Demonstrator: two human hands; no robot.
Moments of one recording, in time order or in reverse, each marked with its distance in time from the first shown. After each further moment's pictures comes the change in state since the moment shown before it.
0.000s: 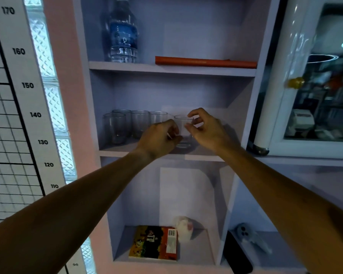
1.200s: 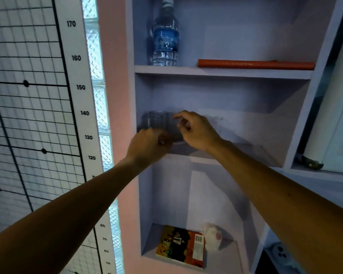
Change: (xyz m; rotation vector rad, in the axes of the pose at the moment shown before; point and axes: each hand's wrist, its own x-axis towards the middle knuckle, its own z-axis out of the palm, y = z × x) left_hand -0.057 -0.055 -0.068 0.309 0.178 -0.116; right_hand 0.029 -0.060 0.083 -0.028 -0.182 -0.352
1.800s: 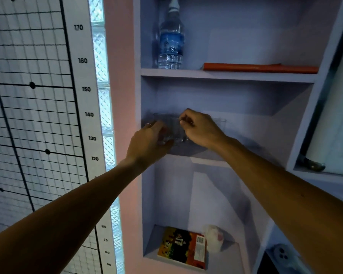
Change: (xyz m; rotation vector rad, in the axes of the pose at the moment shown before) left_hand -0.004 -0.007 -0.010 -0.063 0.099 -0.023; right_hand 0.002 -0.022 -0.013 0.006 -0.036 0.088
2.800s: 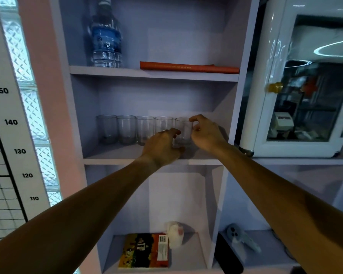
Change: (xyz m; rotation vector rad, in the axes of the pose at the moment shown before) left_hand 0.033 0.121 0.098 -0.179 -0.341 0.091; right_hand -0.072 0.063 -0.084 -0.171 0.201 0.440
